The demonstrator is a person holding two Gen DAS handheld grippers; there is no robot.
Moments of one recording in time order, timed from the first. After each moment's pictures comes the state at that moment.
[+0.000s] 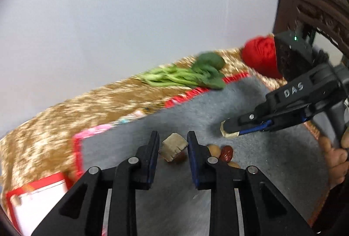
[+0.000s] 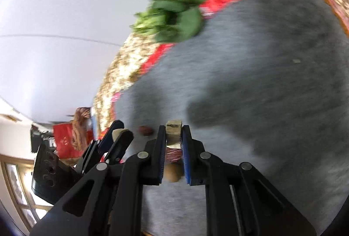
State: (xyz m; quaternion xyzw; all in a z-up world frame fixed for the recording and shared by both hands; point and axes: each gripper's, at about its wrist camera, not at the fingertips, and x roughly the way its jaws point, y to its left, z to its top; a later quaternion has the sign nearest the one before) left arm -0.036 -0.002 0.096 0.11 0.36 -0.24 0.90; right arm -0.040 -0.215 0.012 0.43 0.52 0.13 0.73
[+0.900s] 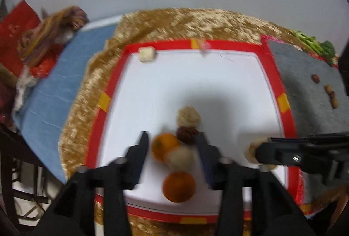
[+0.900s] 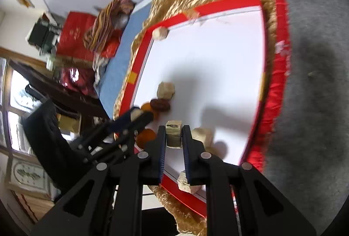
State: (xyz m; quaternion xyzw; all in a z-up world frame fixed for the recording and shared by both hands) left arm -0.129 0.241 0.063 0.03 0.48 0.08 0.87; right arm -0.077 0.124 0.031 0.21 0.57 0.32 0.72
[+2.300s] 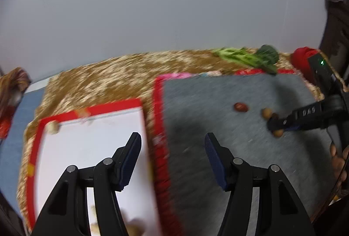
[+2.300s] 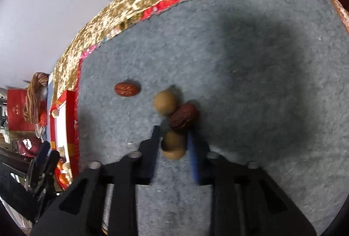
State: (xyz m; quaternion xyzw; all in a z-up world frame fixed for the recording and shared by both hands) left arm -0.085 0.076 0.084 0.05 0.39 -0.08 0.92; right arm -0.049 -0.138 0.008 0.26 0.58 0.05 0.76
